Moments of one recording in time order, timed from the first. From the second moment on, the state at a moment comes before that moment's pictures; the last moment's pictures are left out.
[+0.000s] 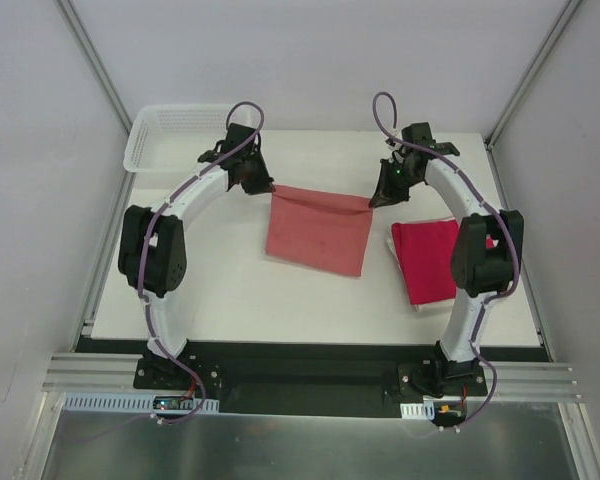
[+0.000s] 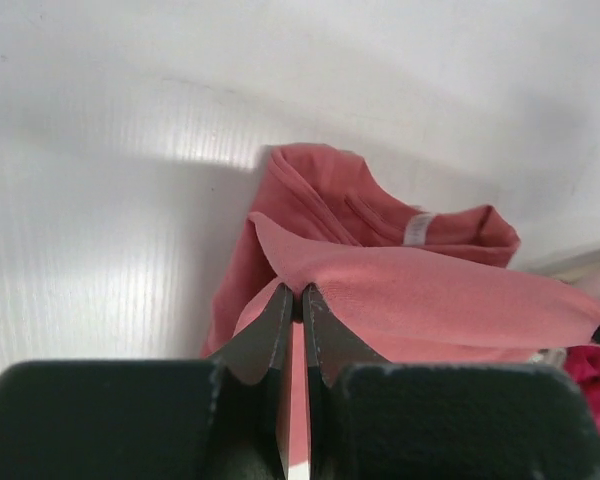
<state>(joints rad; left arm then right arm) -0.34 1.89 1.57 -0.52 0.11 -0.68 0.20 1.88 1.63 -0.87 -0.36 0.27</state>
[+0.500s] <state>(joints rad) -0.26 2.09 1.71 -0.53 0.26 -0.66 0.17 2.16 1.88 -0.92 -0.31 0.25</state>
